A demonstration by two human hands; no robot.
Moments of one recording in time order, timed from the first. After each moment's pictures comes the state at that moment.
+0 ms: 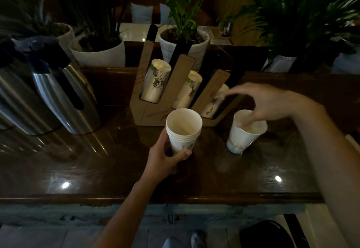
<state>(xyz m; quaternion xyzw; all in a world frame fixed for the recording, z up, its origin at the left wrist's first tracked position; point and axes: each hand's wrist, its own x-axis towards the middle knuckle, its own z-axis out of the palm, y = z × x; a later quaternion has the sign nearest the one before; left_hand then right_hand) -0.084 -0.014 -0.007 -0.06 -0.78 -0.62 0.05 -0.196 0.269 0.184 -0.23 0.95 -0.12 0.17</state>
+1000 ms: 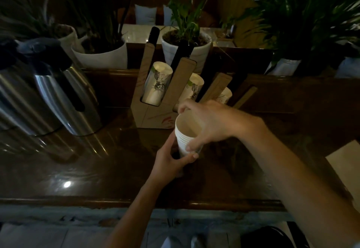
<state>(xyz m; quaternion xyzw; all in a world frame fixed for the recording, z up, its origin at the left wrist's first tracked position) -0.073 -0.016 -0.006 0.00 -0.77 -0.64 0.04 -0.164 0.135 0.152 -0.35 0.92 -0.11 0.16</state>
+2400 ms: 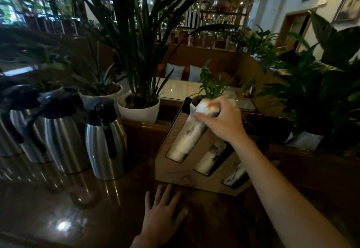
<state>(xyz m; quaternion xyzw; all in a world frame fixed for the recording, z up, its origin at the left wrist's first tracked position) -0.094 -0.076 -0.035 0.08 -0.98 -0.15 -0.07 -0.257 0.067 0.217 -0.26 0.86 -0.39 -0.19</state>
